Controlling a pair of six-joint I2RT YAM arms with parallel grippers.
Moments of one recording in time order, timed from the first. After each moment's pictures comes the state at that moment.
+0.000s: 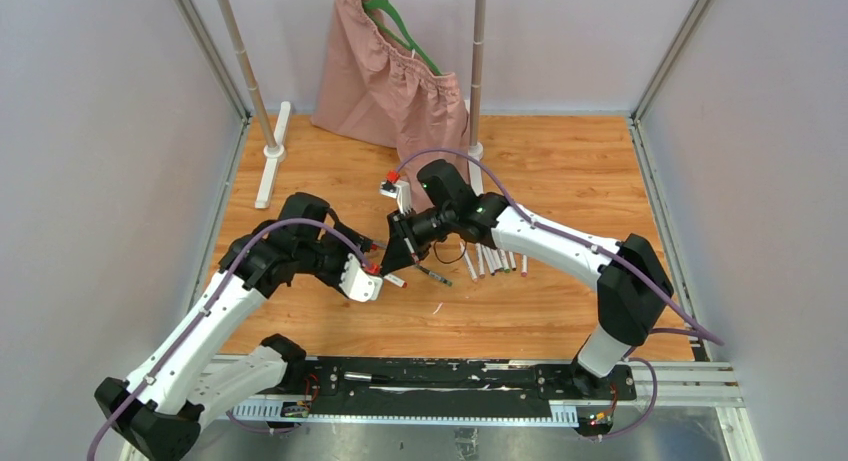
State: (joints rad) left arm -0.51 0.89 0.96 -0.95 0.38 1.47; right arm 0.88 1.64 1.30 -0.29 -0.80 0.40
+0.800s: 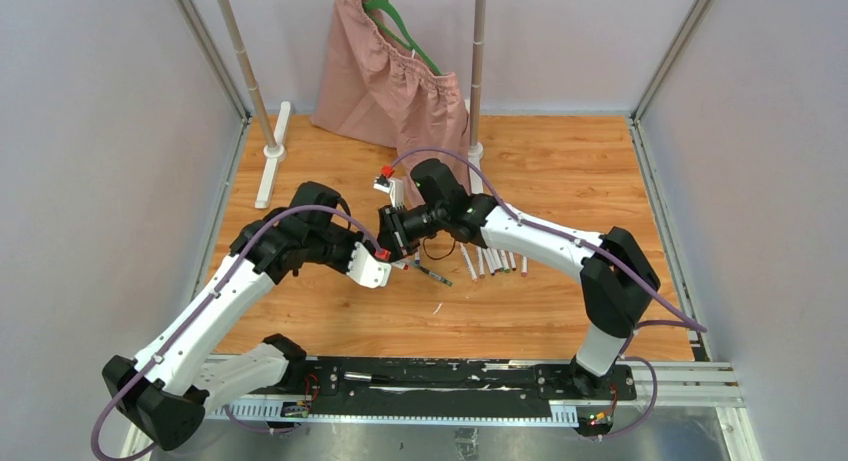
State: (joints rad) left arm -0.54 0.99 1.02 -0.95 0.29 1.41; right arm 0.88 1.71 1.32 -0.16 -0.82 0.55
